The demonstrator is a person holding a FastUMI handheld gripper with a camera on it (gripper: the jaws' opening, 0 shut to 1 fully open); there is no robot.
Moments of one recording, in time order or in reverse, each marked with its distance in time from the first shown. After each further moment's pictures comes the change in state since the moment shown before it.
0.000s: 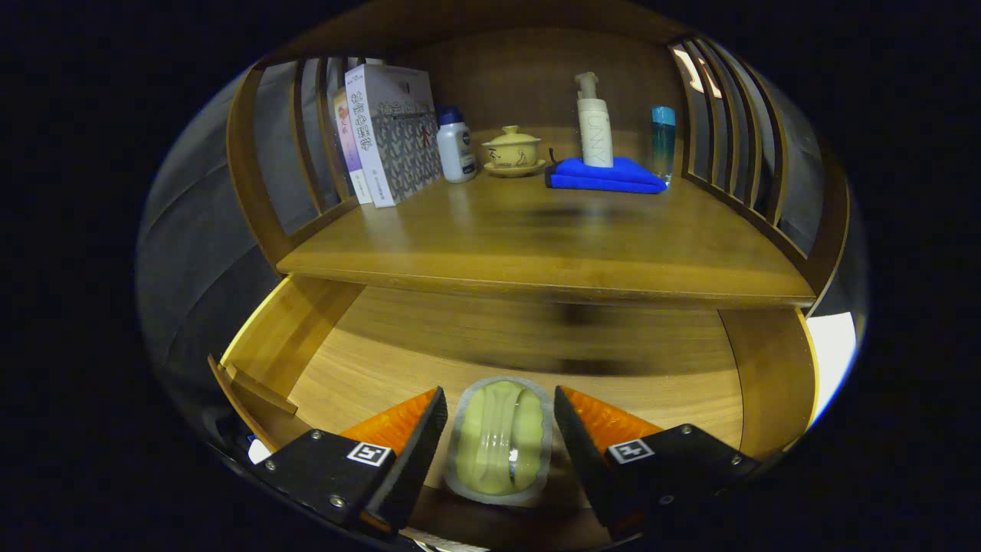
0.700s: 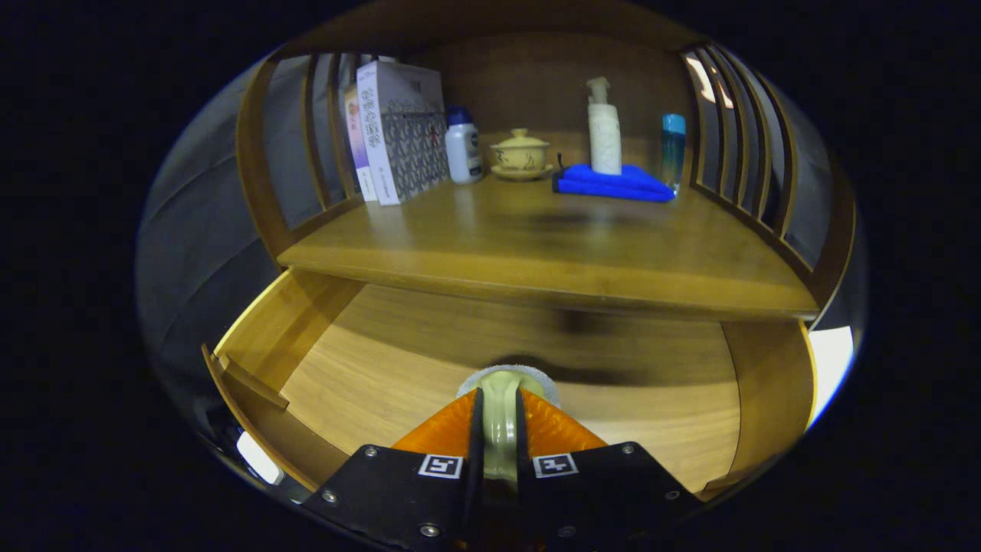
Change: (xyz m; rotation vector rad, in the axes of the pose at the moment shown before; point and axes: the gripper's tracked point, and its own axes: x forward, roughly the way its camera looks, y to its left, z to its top) arm -0.003 0.004 0.012 -0.058 -0.074 0.019
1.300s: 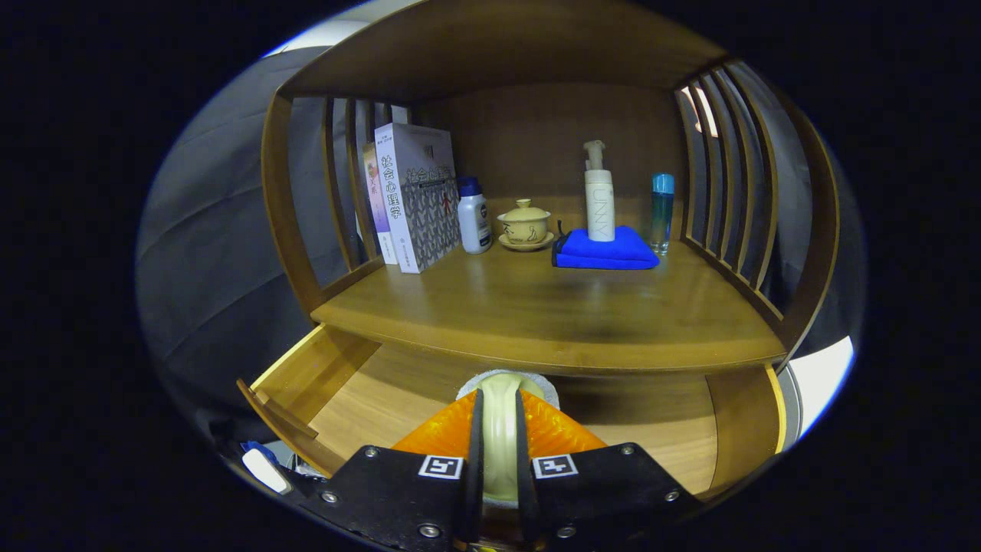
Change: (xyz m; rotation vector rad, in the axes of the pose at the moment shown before) arm -0.037 0.001 0.047 0.012 -0.163 0.021
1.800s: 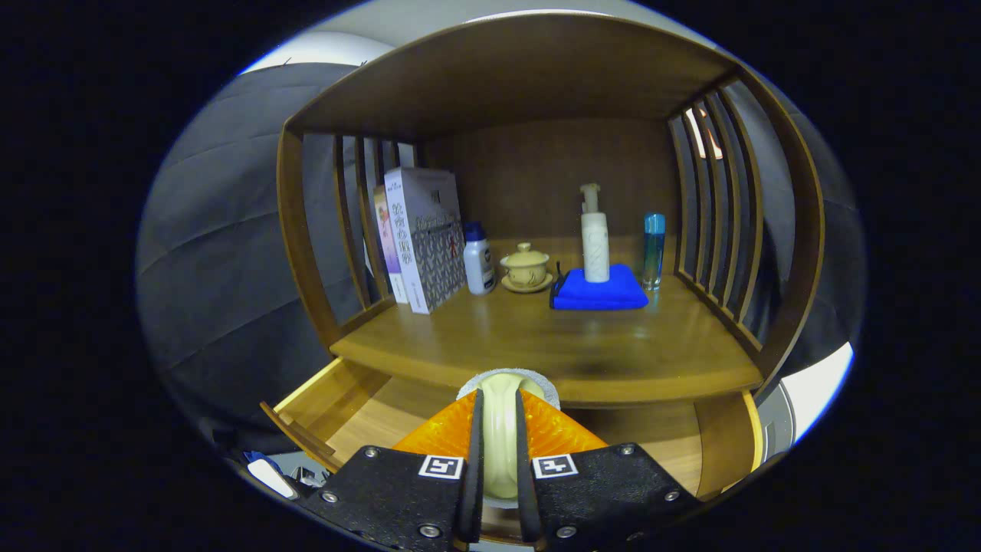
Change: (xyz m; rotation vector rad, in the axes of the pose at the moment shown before) arm -0.027 0.001 0.052 0.009 -0.131 0.017
